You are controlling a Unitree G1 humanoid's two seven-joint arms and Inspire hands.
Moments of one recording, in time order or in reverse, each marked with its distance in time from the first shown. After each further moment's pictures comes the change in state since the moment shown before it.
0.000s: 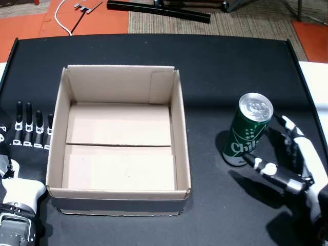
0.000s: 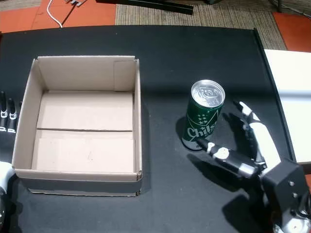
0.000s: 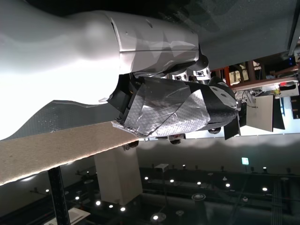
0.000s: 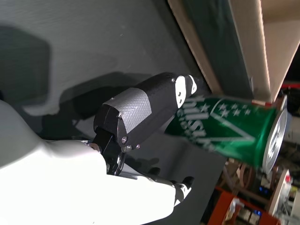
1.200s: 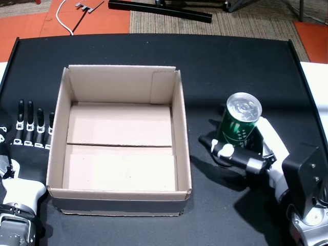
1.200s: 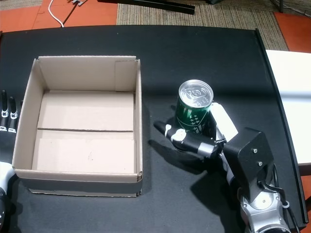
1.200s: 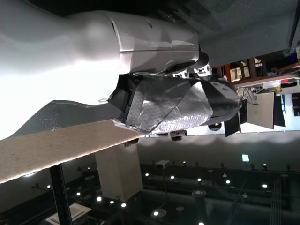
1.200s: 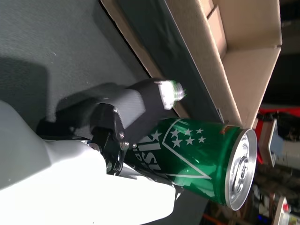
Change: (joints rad) left arm 0.009 -0.002 0.009 -0.013 -0.007 0.027 -0.015; right arm -0.115 0.116 0.017 0.023 -0.024 0.098 -0.049
